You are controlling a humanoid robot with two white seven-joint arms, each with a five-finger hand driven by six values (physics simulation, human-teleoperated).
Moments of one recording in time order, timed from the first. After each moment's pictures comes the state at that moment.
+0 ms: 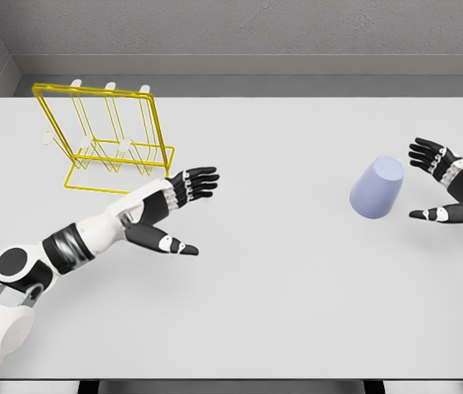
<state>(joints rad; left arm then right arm) -0.18 0.45 -0.38 -1.63 0.57 -0.03 -0.61 -0.33 -0.84 0.60 -1.02 -0.94 -0.59 0.61</state>
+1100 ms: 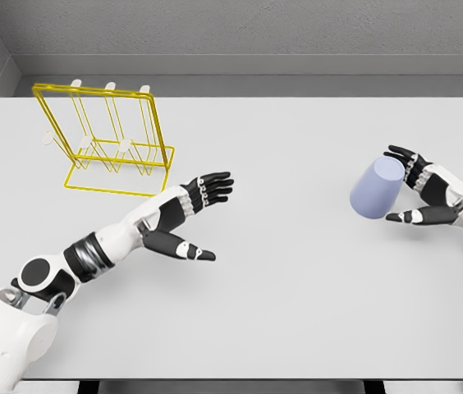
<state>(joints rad) -0.15 0.38 -0.39 -1.61 0.55 -0.06 -0.61 -0.36 -0.77 0.62 -1.02 -0.93 -0.49 0.61</state>
